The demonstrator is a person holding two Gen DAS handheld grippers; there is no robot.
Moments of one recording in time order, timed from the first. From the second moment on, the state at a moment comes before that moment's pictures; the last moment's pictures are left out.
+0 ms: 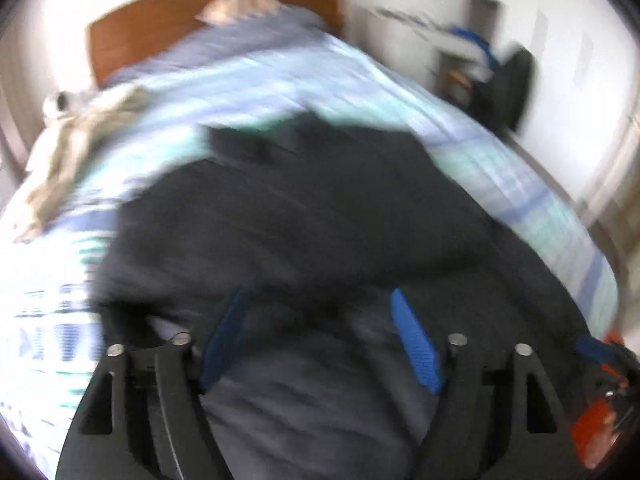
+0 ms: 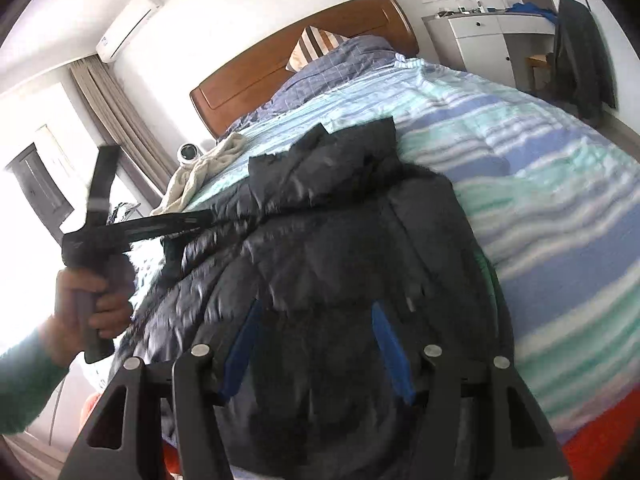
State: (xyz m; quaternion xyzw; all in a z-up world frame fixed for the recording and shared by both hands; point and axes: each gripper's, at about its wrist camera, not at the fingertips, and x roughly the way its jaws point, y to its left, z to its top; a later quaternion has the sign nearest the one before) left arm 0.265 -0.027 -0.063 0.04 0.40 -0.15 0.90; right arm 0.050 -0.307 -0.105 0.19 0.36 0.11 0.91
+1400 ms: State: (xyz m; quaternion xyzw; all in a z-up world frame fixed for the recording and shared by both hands) left arm 0.450 0.141 -0.201 -0.22 0.46 0.09 0.85; right arm 0.282 -0.273 -0.195 0.14 0.44 0.13 0.88
